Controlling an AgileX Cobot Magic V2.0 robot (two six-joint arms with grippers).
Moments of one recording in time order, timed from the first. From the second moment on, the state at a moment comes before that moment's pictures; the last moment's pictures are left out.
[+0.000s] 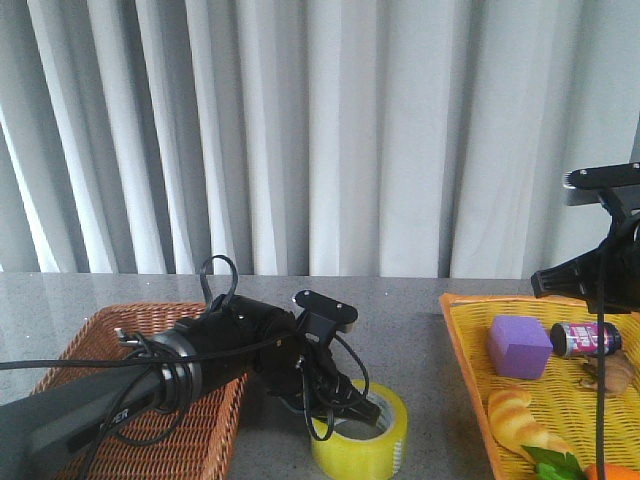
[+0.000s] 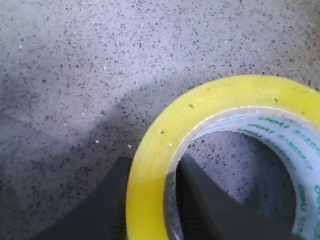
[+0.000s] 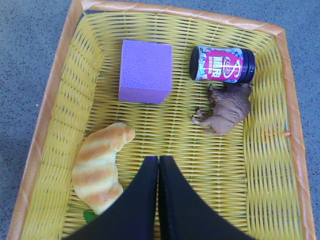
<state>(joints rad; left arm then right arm) -0.54 2.22 -1.90 -0.08 0.73 0.01 0.07 1.61 -1.61 -0.21 0.98 0.12</state>
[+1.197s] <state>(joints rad) -0.18 1.77 -1.82 0.13 0.94 -0.06 0.07 1.61 -1.61 -0.21 0.98 0.12</state>
